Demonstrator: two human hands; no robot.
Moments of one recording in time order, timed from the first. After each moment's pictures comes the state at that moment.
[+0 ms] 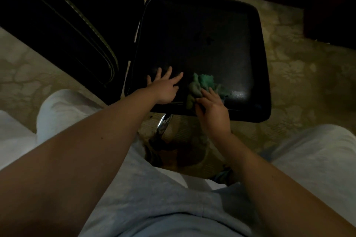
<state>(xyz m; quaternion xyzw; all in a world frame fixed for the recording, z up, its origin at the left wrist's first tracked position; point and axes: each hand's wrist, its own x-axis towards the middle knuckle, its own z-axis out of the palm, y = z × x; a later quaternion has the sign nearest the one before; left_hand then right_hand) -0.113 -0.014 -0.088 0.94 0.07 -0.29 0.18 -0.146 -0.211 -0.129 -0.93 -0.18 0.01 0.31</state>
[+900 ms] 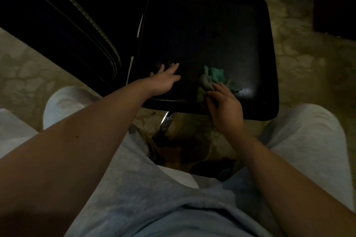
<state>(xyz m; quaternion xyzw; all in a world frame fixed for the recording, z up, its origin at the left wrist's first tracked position) -0.109 0.001 -0.078 0.88 0.16 -0.30 0.34 -0.133 -0.224 -0.125 -0.94 -0.17 0.01 0.31</state>
